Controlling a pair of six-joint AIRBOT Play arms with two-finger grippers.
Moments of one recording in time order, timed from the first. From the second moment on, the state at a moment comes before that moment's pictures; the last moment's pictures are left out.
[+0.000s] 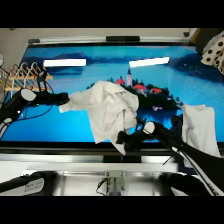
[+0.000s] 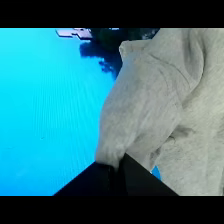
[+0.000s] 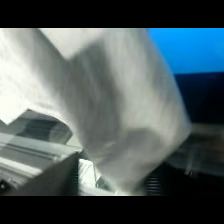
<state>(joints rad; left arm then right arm) -0.03 -1.32 1.00 1.04 -0.74 -1.37 0.54 -1.28 0.60 -0.82 0.83 1.92</state>
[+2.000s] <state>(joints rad) 0.09 -1.20 1.25 0.99 -0.66 -1.52 0.24 -1.00 0.74 -1.35 0.75 1.99</state>
